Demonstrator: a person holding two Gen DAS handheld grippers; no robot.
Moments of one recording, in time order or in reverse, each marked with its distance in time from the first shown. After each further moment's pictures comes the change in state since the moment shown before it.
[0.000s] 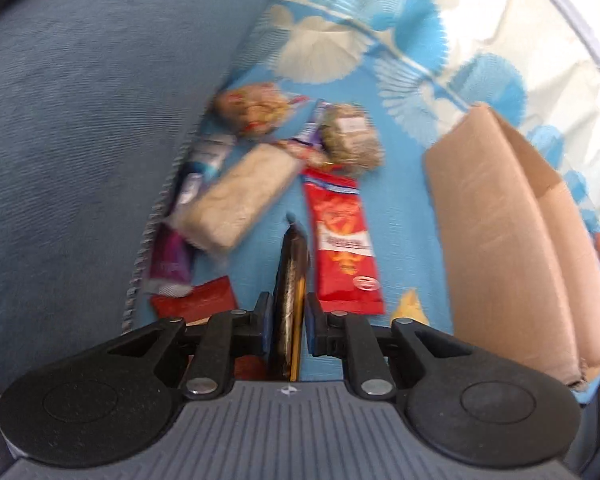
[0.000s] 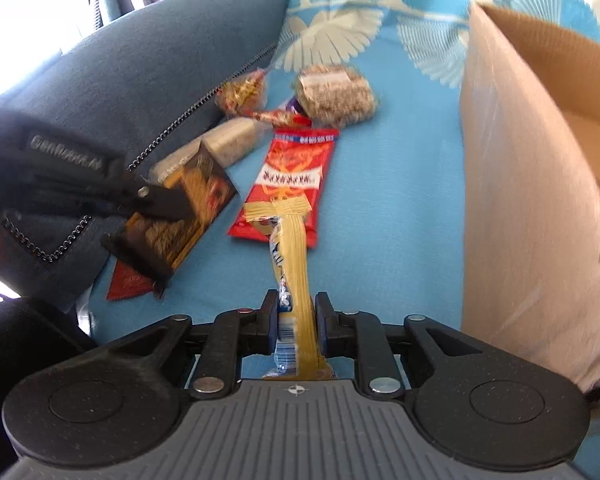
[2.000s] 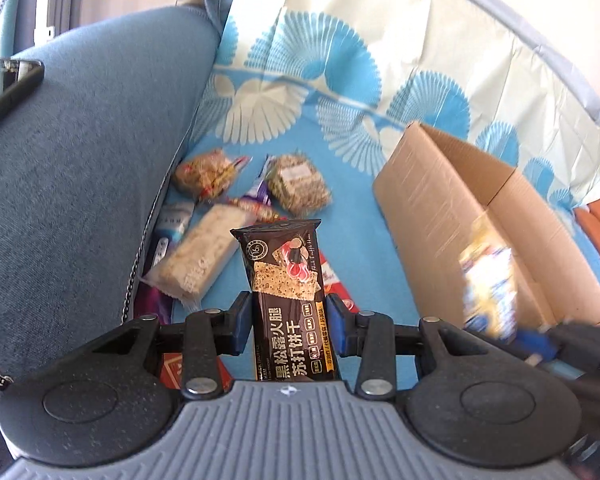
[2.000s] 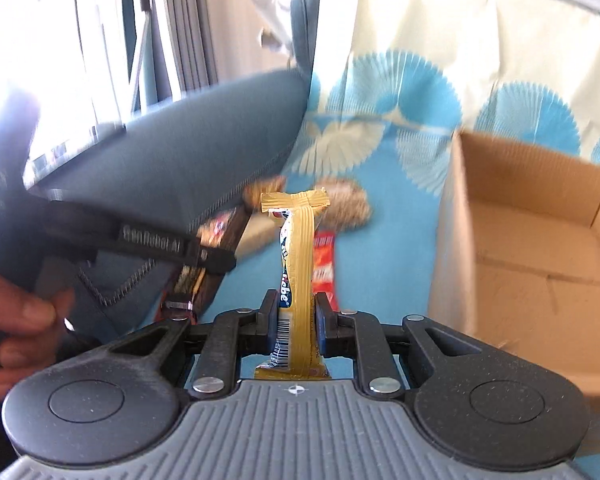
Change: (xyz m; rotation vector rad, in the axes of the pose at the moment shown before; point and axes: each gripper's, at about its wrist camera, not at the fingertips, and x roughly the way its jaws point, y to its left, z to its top) left arm -0.032 -0.021 -0.022 0.195 -0.207 -0.070; right arm -0.099 0.010 0.001 -0.119 -0.323 -0.040
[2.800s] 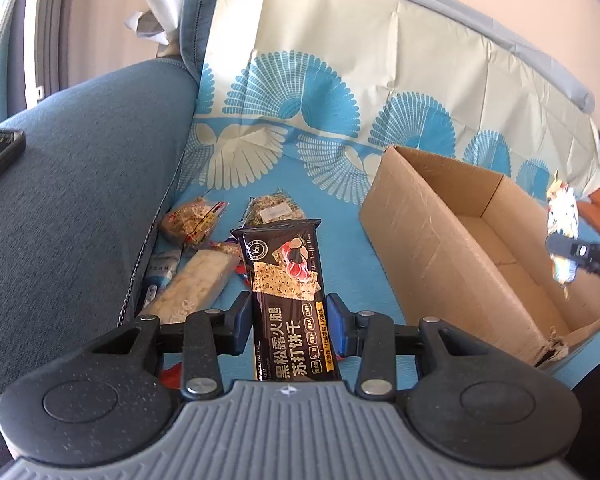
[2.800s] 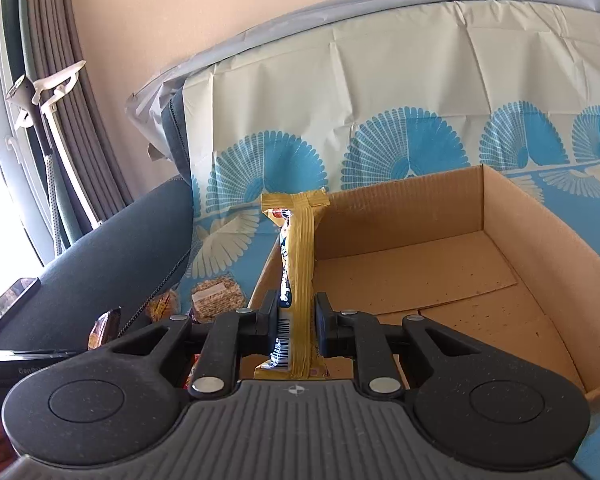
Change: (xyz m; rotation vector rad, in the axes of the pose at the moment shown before) left arm -0.007 -0.036 -0.002 0.111 -0.115 0.052; right arm -0.044 -0.134 0.002 0.304 -0.197 -0.103
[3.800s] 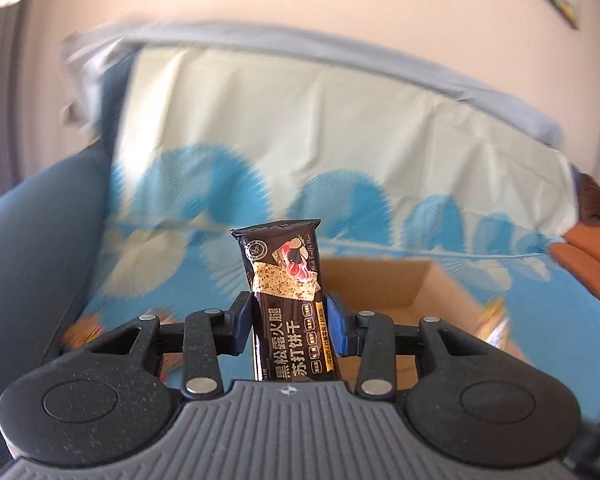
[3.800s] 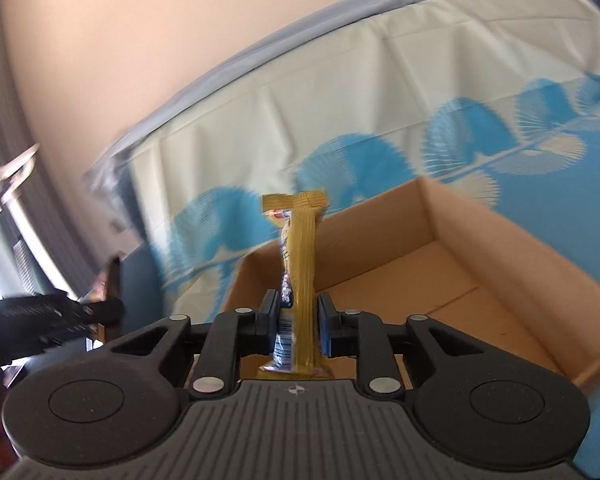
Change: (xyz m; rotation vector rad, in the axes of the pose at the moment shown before) left arm -0.002 -0.157 0.097 0.055 -0.195 -0.089; right arm -0.014 -0.055 0.003 0.254 -0.159 -0.167
